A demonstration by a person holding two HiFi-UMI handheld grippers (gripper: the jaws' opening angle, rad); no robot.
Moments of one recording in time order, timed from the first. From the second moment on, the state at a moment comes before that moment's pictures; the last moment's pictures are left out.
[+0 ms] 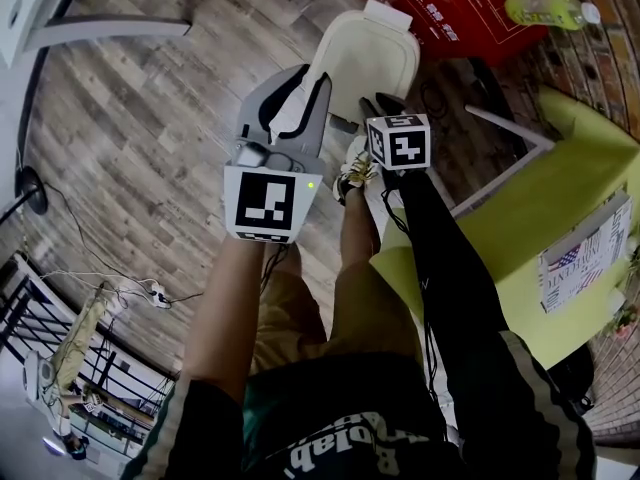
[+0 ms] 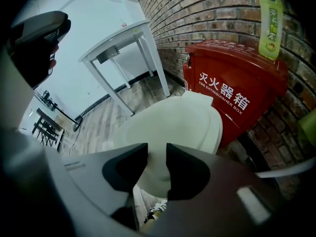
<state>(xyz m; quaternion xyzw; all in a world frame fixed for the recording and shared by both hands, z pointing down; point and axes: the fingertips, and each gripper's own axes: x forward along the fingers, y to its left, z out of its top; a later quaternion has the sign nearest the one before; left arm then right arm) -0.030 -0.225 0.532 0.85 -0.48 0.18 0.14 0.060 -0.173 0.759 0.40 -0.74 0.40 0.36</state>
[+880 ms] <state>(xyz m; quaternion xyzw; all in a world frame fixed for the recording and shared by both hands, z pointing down) -0.049 -0.222 0.553 0.84 -0.48 0.20 0.16 0.056 -0.162 0.807 0.38 -0.72 0.41 0.40</state>
